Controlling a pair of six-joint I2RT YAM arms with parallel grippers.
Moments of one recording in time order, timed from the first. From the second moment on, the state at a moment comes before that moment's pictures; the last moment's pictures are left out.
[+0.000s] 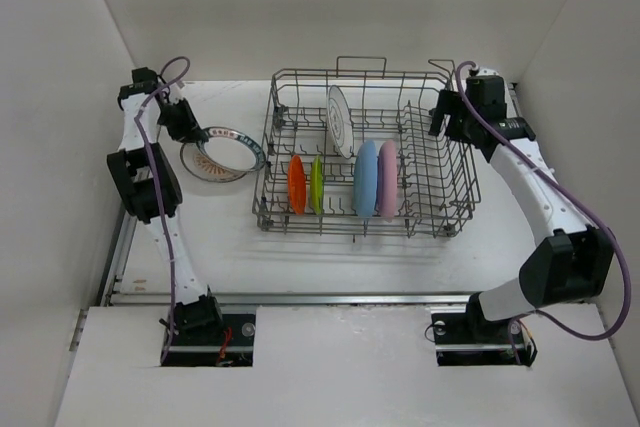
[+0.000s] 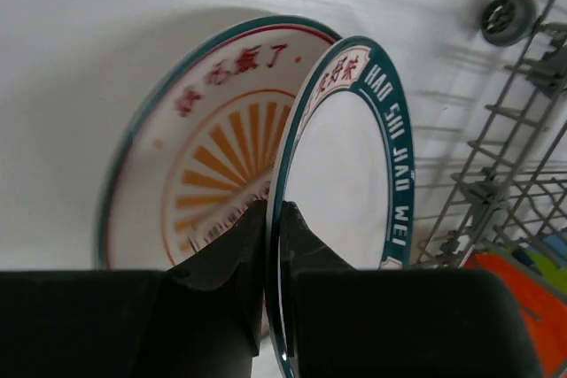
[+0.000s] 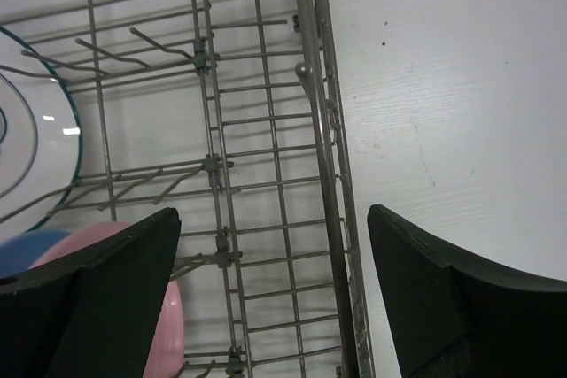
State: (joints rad) left arm 0.29 2.26 2.10 -1.04 0.47 -0.12; right arm 0.14 1.47 1.40 -0.59 0.17 0.29
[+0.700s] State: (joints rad) left arm 0.38 2.23 1.95 -0.97 0.58 0.02; right arm 0.14 1.46 1.34 -0.49 0.17 0.28
